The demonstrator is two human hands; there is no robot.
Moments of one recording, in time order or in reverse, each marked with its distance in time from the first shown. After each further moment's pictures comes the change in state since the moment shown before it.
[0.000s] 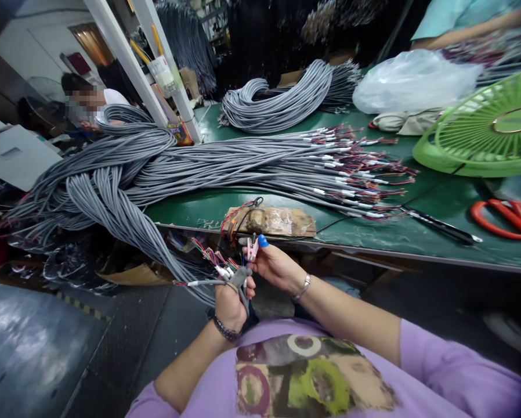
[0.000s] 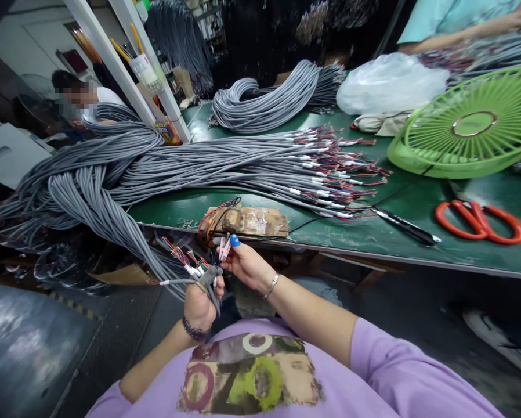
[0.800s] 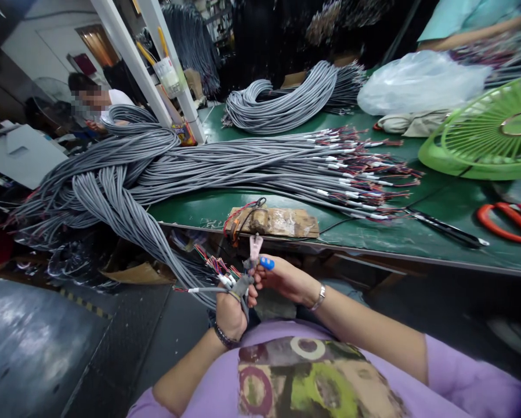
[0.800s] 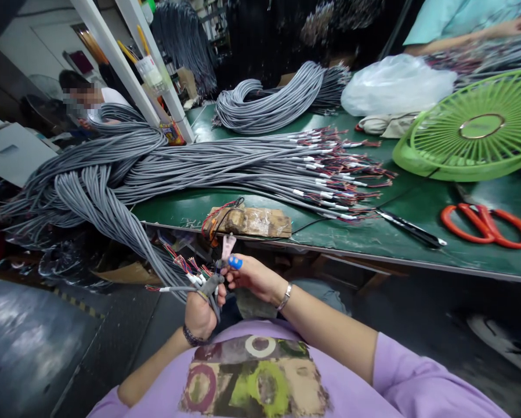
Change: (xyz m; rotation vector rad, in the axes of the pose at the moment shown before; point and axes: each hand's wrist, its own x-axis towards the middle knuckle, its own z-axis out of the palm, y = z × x) left_hand -0.012 -0.003 -0.011 0.064 0.015 0.009; right_hand -0.028 0.001 -0.007 -0.190 -0.183 0.102
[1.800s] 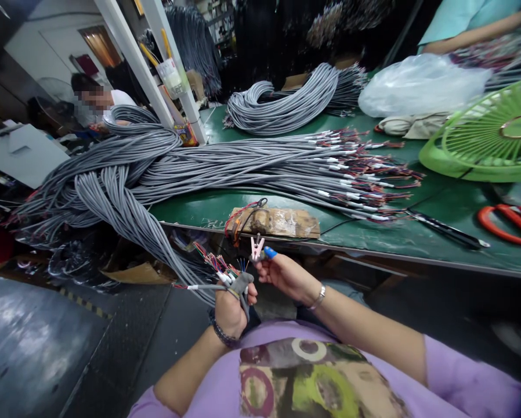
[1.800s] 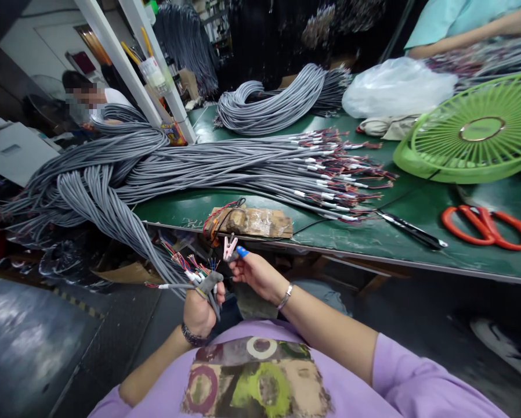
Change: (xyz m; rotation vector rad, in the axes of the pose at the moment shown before) left_hand 0.002 0.004 0.001 -0.008 -0.044 0.042; right_hand 0.009 0.003 -0.006 0.102 0.193 0.003
